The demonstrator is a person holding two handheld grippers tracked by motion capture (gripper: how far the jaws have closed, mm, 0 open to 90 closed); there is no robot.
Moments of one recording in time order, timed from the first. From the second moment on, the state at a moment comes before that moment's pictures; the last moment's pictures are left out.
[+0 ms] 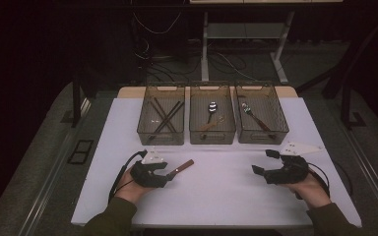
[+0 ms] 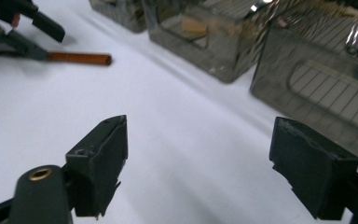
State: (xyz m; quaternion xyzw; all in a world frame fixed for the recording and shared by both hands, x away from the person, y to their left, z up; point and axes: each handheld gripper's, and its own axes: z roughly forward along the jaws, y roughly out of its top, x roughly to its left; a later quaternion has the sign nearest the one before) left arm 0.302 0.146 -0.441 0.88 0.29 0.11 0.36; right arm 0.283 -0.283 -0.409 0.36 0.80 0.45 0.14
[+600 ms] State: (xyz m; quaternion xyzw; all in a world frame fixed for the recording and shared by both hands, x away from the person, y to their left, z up) left arm 0.300 0.139 -0.444 0.89 0.27 0.10 0.34; right arm 0.257 -0.282 -0.442 0.36 0.82 0.44 0.12
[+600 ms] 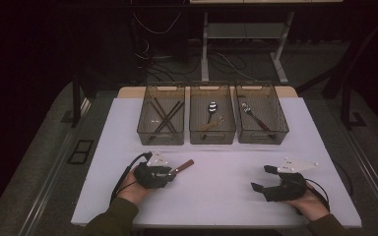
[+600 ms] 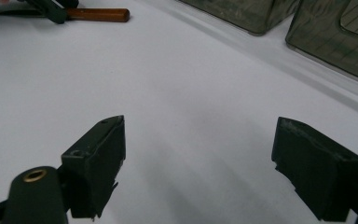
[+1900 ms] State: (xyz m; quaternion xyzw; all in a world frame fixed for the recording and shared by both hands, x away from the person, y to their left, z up) left arm 0.287 0.101 -0.404 0.91 0.16 0.03 0.37; right arm 0.271 -0.261 -0.411 0.27 0.85 0.44 0.09
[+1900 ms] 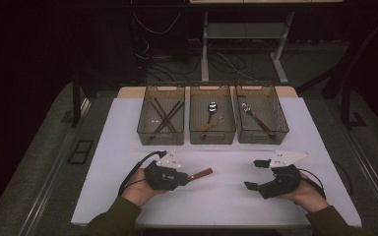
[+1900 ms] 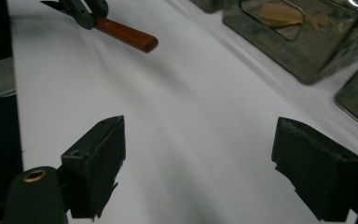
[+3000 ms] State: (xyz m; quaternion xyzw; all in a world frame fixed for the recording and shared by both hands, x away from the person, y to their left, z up) left arm 0.278 0.017 -0.382 0.94 -0.03 0.00 0.34; right arm 0.282 -0.172 -0.402 0.06 0.95 0.32 -0.04
